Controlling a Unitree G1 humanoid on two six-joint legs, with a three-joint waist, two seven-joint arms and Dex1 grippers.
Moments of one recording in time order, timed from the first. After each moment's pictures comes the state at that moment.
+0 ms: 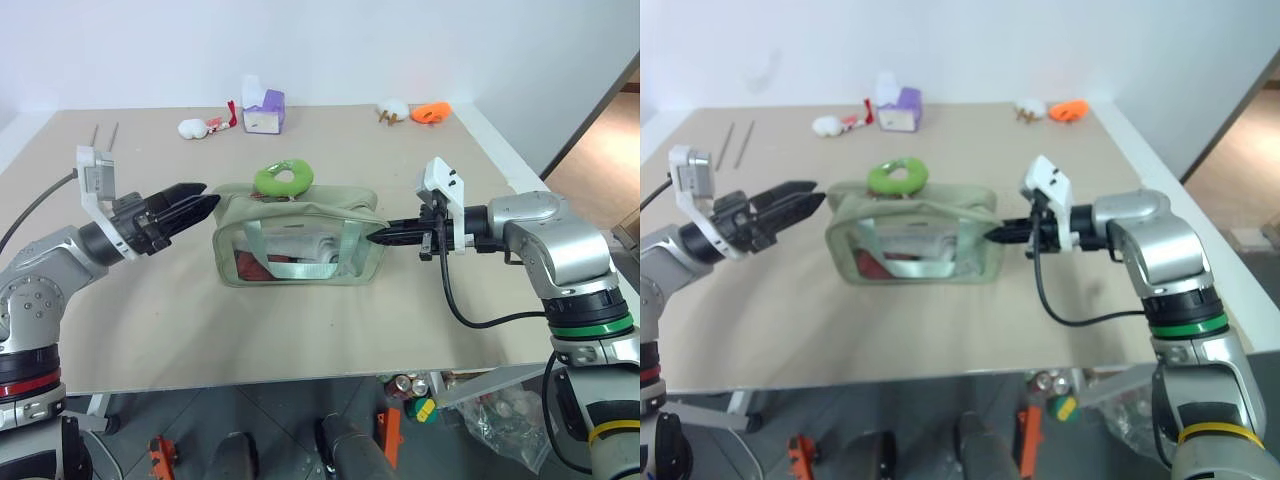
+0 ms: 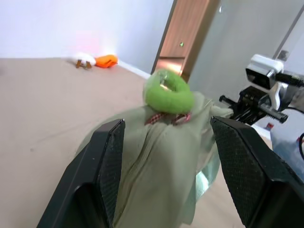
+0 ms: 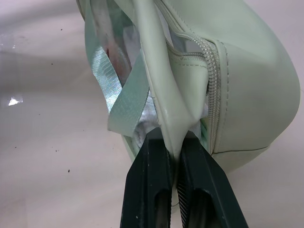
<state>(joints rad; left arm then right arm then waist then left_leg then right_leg) -0.48 0.68 0.37 -0.09 -0.93 0.77 -0.87 -0.81 -0.74 0.14 0.04 0.34 0.69 1.20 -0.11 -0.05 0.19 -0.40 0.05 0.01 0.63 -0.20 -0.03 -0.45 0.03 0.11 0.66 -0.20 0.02</state>
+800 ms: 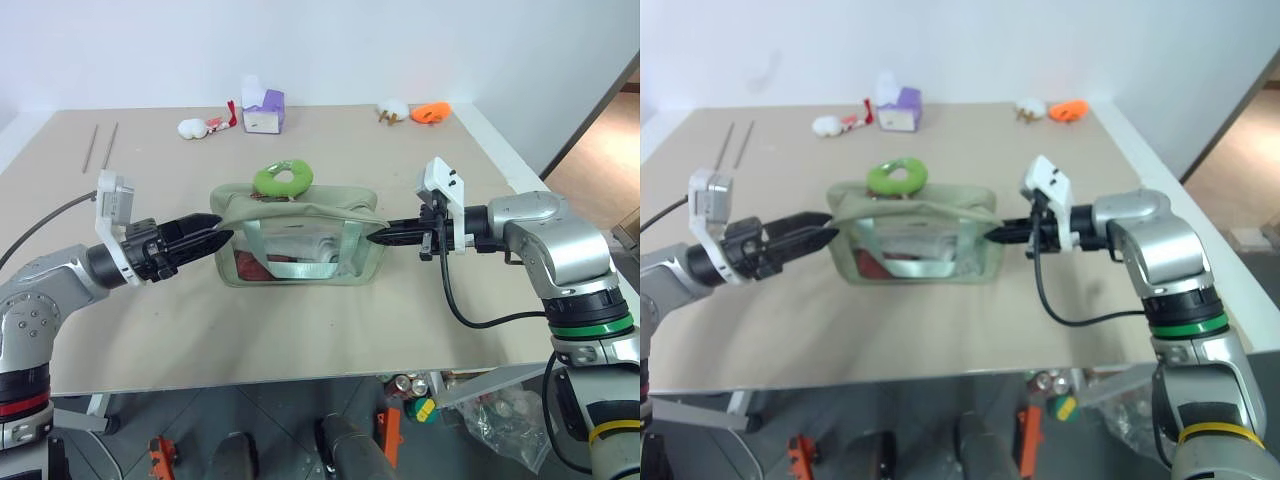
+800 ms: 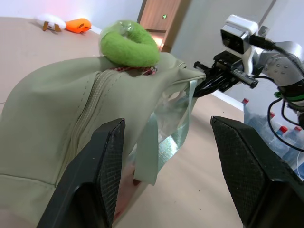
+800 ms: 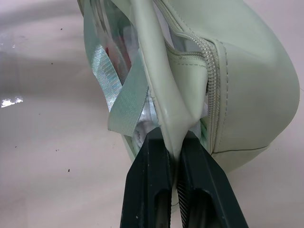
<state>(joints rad) -0.38 0.73 0.33 -0.18 -0.95 0.84 -0.90 -0.81 -0.74 0.14 0.04 0.34 0.70 1.20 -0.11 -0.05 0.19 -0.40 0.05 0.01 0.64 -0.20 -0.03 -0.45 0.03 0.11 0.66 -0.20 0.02</state>
